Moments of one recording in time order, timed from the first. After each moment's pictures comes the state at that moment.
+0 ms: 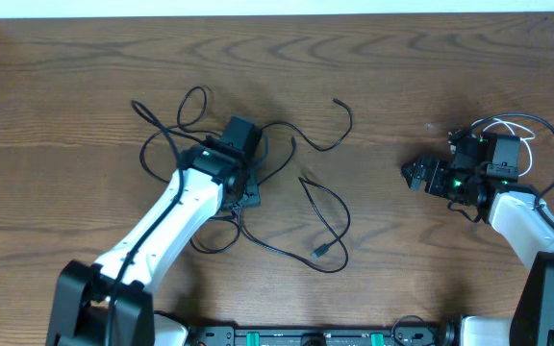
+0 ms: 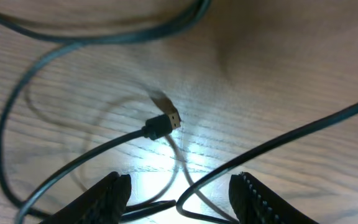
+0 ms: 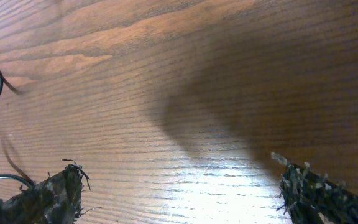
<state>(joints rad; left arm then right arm) -0.41 1.54 1.03 -0.91 -0.08 -0.59 -0.14 1.53 0.69 -0.23 -0.42 0.19</state>
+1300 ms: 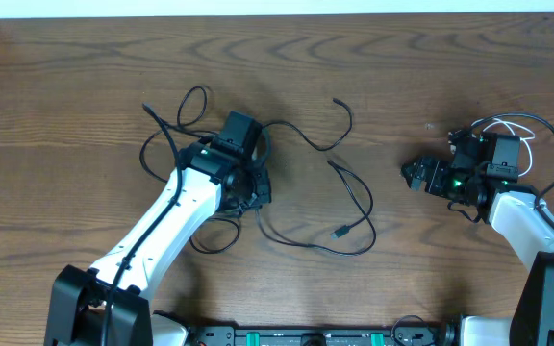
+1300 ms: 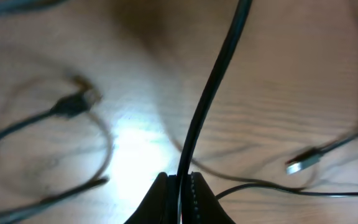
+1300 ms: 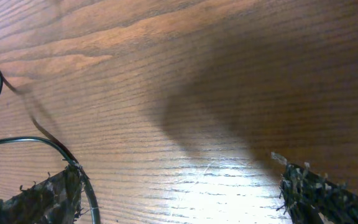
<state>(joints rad) -0.41 1.52 1.05 -0.92 0.16 -0.57 -0.14 1.53 0.69 -0.23 -0.42 0.19</state>
